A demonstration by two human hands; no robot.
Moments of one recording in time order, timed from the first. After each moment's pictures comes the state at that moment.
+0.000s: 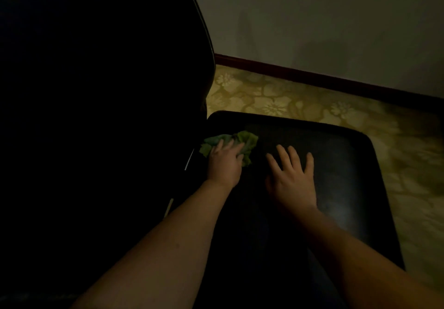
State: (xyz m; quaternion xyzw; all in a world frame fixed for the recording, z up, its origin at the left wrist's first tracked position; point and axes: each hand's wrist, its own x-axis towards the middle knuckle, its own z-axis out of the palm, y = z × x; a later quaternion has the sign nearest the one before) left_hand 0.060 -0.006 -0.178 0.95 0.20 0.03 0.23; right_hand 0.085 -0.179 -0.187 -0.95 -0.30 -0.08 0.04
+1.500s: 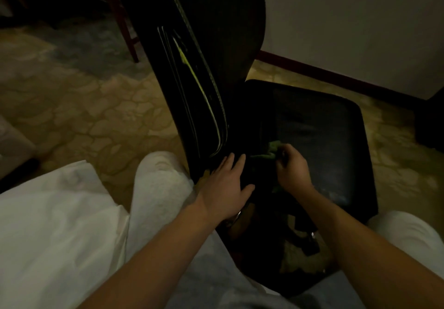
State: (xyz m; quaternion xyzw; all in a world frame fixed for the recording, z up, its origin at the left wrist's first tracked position) left_hand -0.283 -0.031 -0.073 0.95 0.13 -0.08 0.28; right_hand -0.136 -0.179 -0.128 -0.90 -0.16 0.07 0.41
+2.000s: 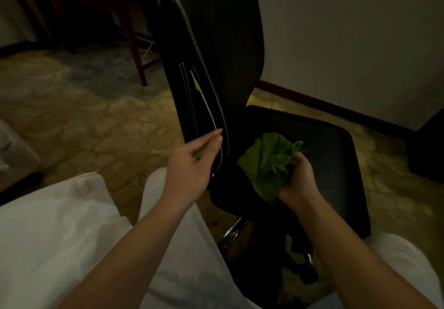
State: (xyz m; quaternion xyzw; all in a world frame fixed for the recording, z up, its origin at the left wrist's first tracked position) left_hand -0.318 -0.002 0.027 0.72 0.19 0.26 0.62; right_hand -0.169 -0.166 -0.032 -0.38 0.07 0.37 0.85
